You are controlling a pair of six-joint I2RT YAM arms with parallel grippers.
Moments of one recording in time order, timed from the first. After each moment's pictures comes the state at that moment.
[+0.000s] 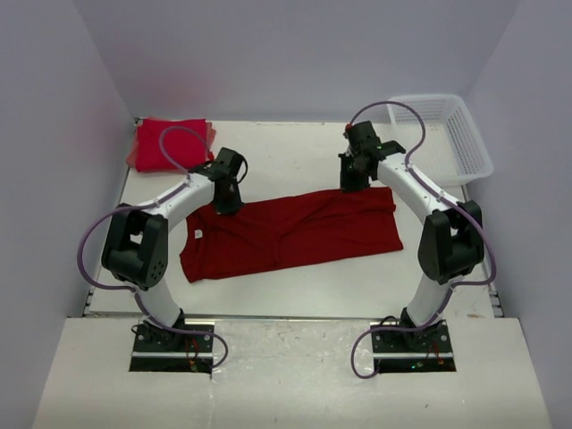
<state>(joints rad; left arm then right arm) -0.39 1.74 1.23 -0.66 -0.16 -0.59 0.33 1.79 1.54 -0.78 -0.01 0.34</state>
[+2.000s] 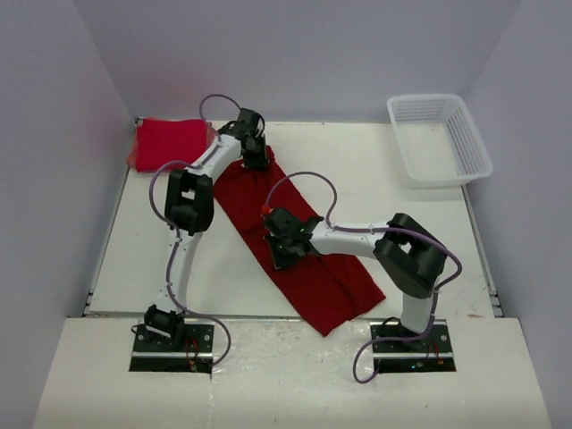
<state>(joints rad) -0.31 2.50 2.18 -0.71 0.11 -0.40 0.97 1.86 1.13 -0.37 -0.04 0.61</state>
